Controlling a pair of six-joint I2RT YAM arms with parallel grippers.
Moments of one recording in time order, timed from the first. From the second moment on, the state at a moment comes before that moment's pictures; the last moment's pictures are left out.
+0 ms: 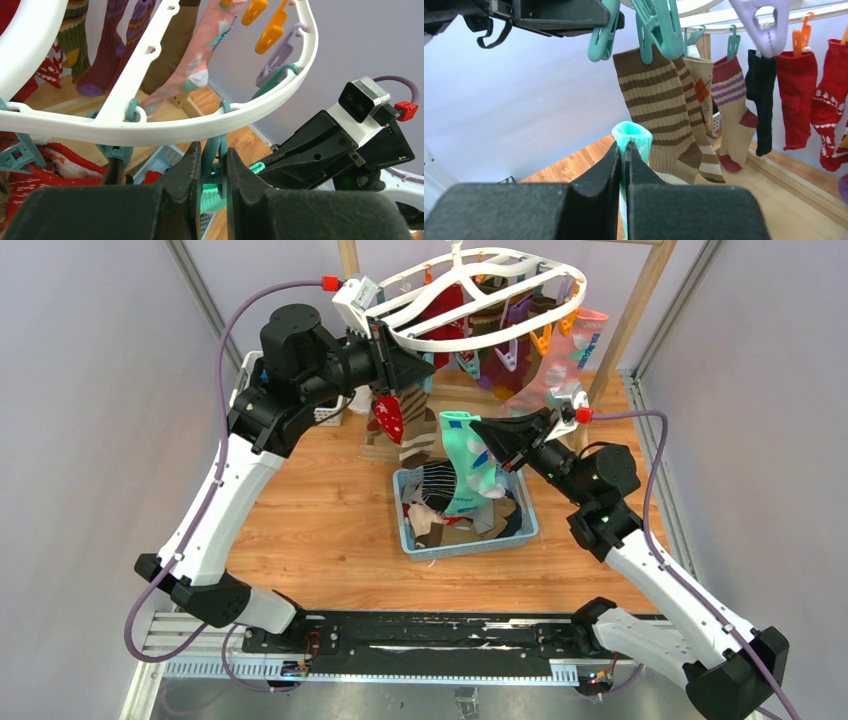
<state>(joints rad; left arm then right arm) -0.54 1.43 1.89 -0.52 0.41 -0.42 0.57 0.92 0.83 0.46 -0.35 0.31</state>
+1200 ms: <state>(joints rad) -0.49 1.43 1.86 -0.47 0.52 -0.43 0.71 1.13 0.94 0.61 -0.25 0.24</state>
